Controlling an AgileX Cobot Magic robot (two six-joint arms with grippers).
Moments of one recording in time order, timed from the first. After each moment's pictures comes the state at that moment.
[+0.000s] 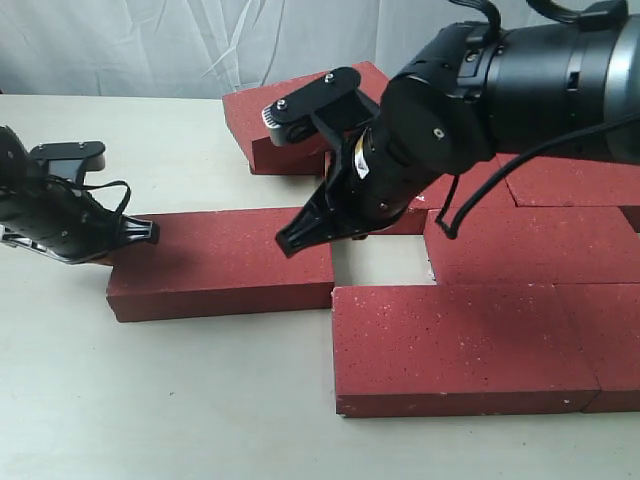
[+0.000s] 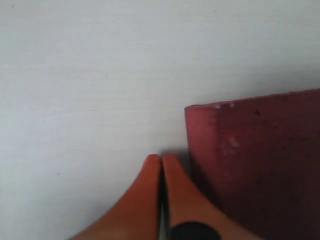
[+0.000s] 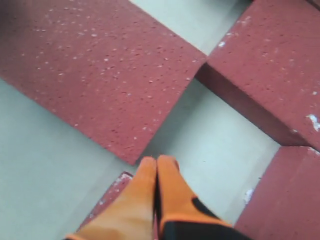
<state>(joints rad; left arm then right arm) -0.13 1.87 -0.89 -0.39 0.30 0.24 0.77 1.70 -1.18 -0.22 0.66 0.21</state>
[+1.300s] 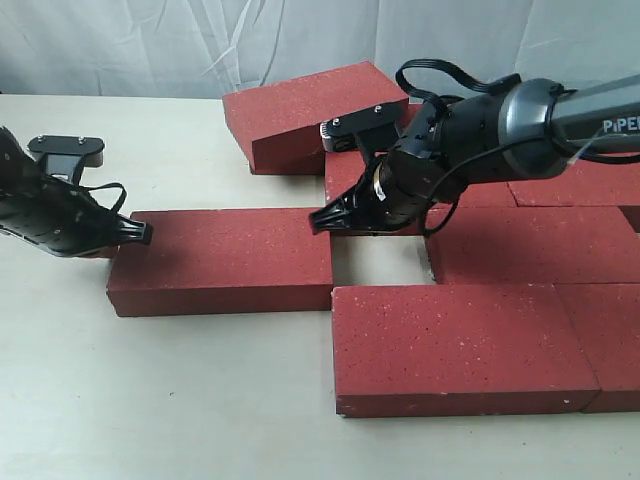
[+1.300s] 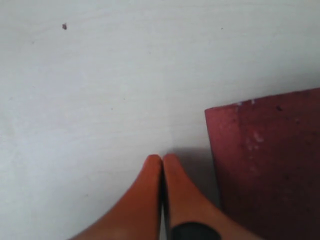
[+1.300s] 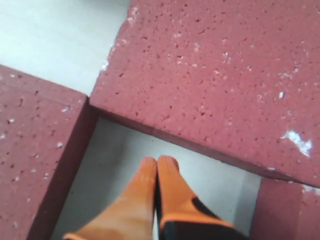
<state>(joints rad) -0.11 1.87 -0.89 -0.34 0.25 0.29 0.60 1.97 -1.18 -0.46 0.39 0.60</state>
